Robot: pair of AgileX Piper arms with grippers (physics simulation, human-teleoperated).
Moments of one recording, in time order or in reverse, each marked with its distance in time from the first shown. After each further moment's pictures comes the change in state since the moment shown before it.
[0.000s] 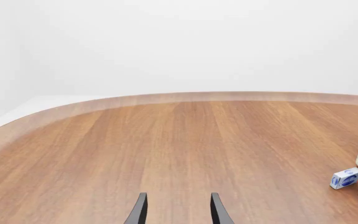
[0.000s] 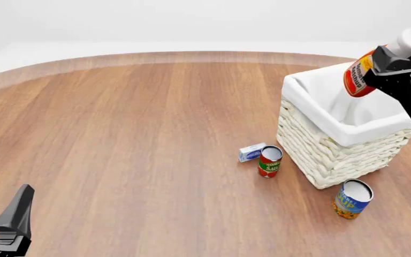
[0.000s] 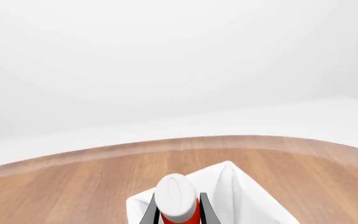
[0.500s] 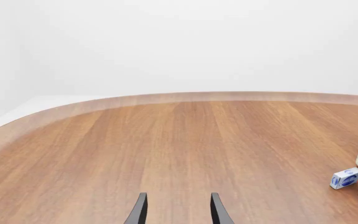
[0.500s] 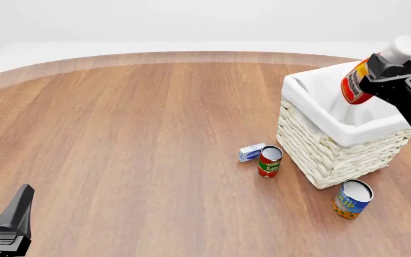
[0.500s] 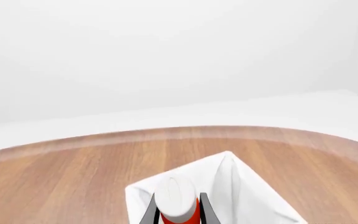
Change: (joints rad) left arm 0.000 0.000 0.000 0.000 0.000; right arm 0.009 -0.010 0.011 0.050 -0.027
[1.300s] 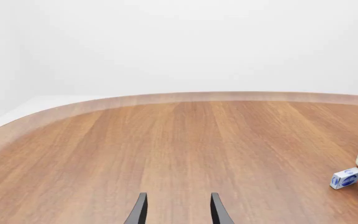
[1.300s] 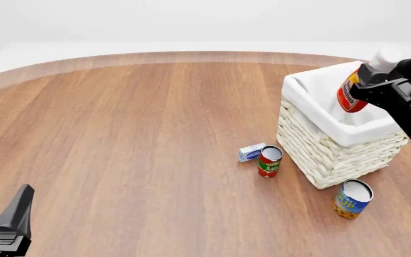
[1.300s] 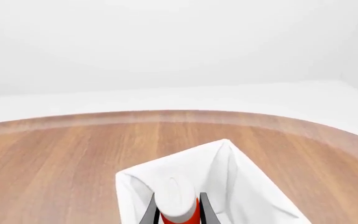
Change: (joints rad) left arm 0.000 0.000 0.000 0.000 0.000; right arm -0.002 0.073 -0.020 0.033 -0.060
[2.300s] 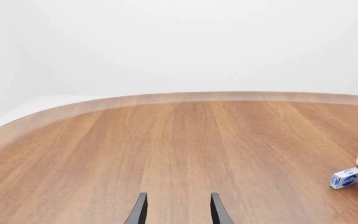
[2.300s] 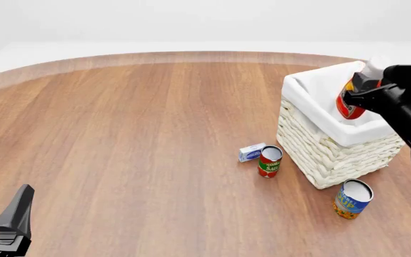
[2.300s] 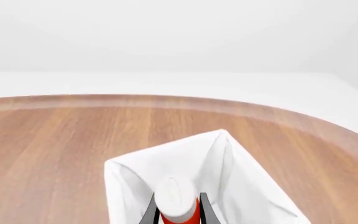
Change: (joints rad) left arm 0.000 0.000 0.000 0.000 0.000; right arm -0.011 0.071 -0.014 0.010 -0.064
